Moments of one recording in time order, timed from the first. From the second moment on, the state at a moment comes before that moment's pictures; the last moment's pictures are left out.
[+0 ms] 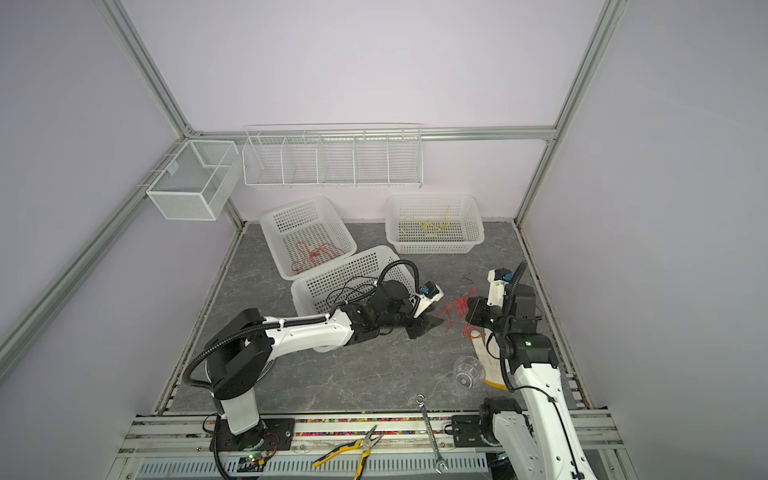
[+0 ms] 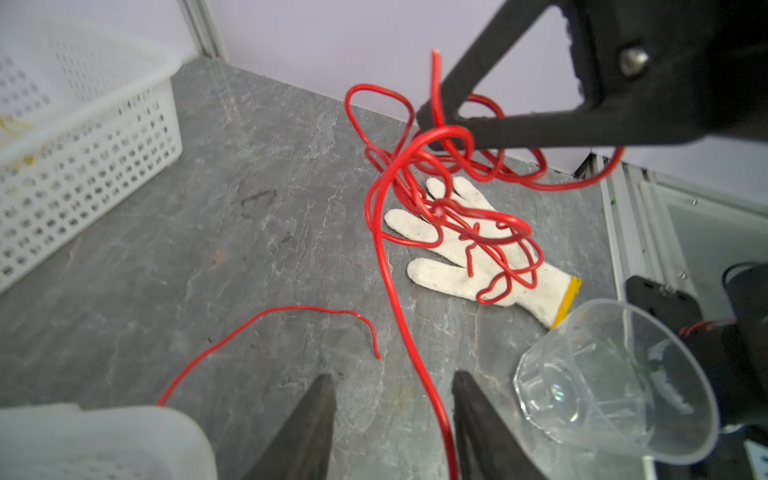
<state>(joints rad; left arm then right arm) -1.09 1.85 1.21 0.18 0.24 0.00 -0.01 0.77 0.70 -0.58 -0.32 0.34</state>
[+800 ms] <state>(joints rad) -1.10 1.68 1.21 0.10 0.14 -0.12 0.00 0.85 0.69 -0.58 -0.19 0.34</state>
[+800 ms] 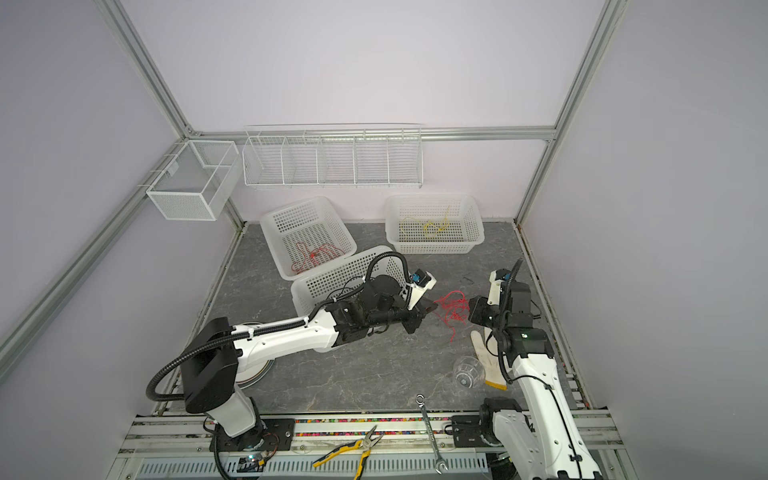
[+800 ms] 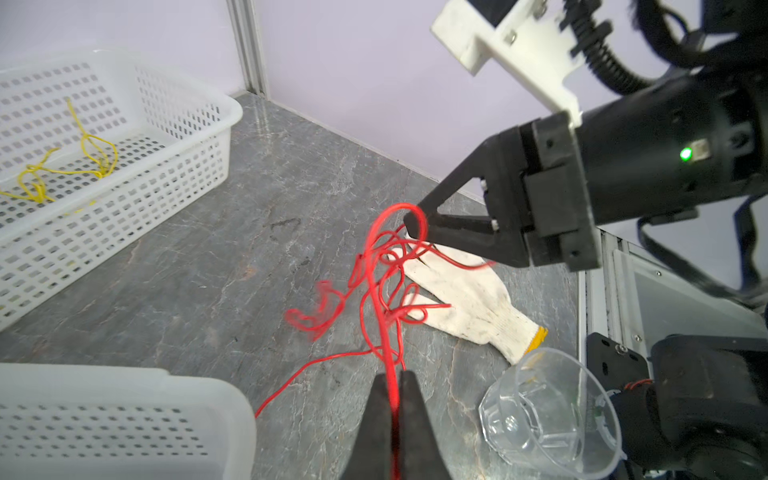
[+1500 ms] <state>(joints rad) -1.10 1.57 1.15 0.00 -0.01 -0.16 0.00 0.90 0.65 -0.49 -0.32 0.36</state>
